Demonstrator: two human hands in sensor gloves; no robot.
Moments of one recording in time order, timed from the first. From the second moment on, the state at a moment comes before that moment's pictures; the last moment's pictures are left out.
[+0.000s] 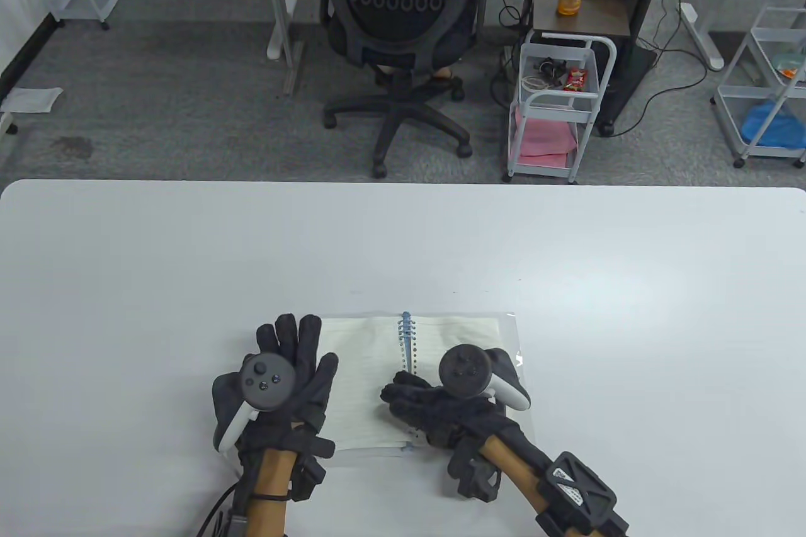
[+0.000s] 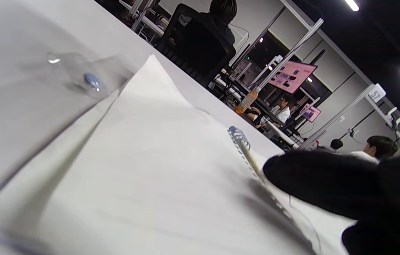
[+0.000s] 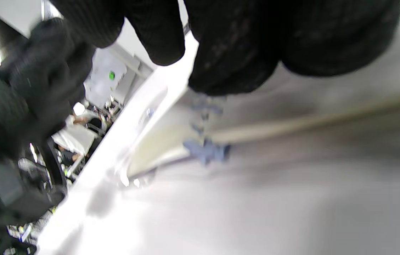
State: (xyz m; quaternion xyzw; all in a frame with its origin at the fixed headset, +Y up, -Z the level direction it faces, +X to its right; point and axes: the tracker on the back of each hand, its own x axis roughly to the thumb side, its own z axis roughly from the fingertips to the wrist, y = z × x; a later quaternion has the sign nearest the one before) left_hand -0.211 -0.726 -0.313 -0.09 -0.05 0.28 0.95; right_hand 0.069 -0.760 -0.334 0.23 0.23 0.87 0.37
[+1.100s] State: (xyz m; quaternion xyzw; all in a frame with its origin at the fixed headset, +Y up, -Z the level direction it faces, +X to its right) left_hand -0.190 -0.753 -0.322 -0.16 -0.06 0.22 0.96; right_hand 0.169 -0.784 -0.390 -0.03 0.16 0.96 0.23
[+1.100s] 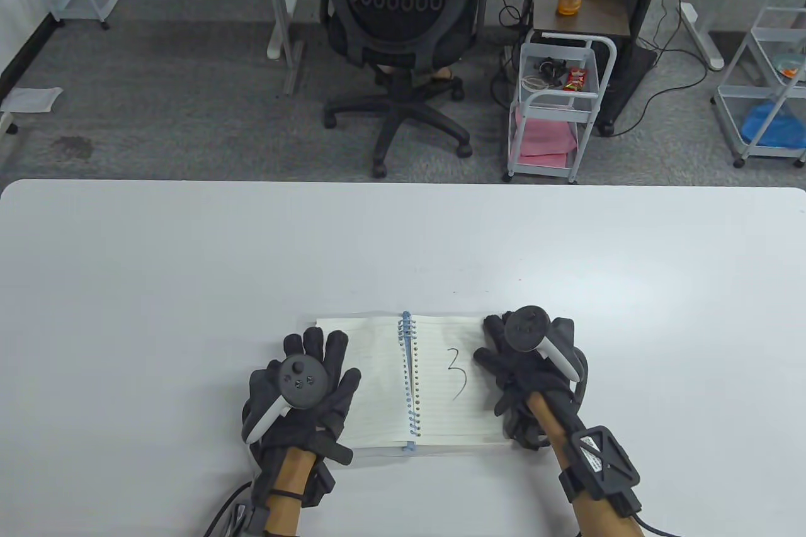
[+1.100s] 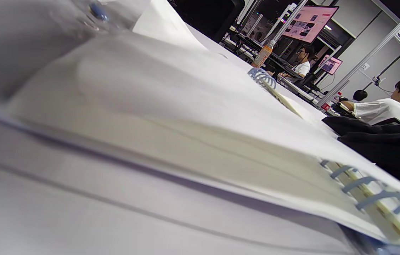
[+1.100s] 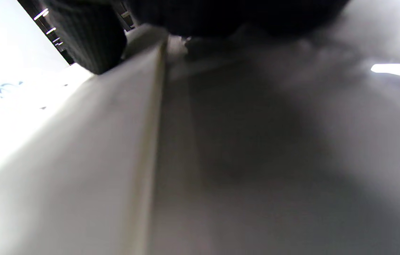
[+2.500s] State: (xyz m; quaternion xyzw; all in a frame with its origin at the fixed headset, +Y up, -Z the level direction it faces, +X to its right) left_hand -0.220 -0.735 -0.317 -0.11 -0.04 0.31 0.94; right_hand 0.044 -0.773 -0.316 0.24 0.30 0.87 0.32
